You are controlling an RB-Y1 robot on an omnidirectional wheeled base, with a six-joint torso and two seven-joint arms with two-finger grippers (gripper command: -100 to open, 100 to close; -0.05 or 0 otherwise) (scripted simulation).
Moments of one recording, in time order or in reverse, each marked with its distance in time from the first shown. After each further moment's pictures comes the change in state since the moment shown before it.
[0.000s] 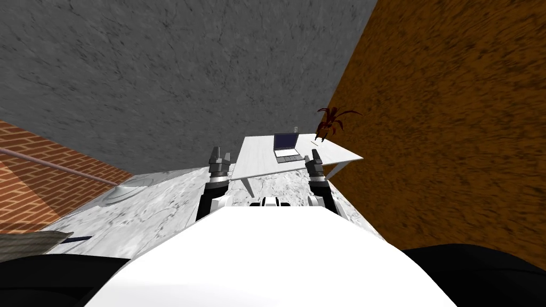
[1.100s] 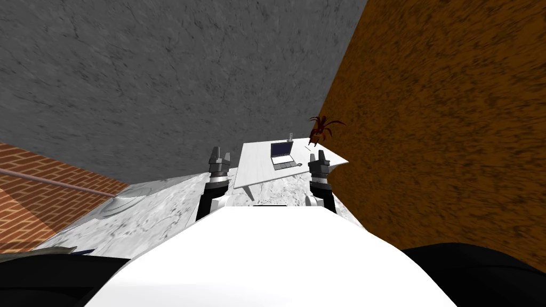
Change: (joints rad) left arm 0.000 0.000 0.000 0.000 0.000 0.000 0.000; right arm 0.050 0.162 -0.006 -0.044 -0.029 -0.057 -0.077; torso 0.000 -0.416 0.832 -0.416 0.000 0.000
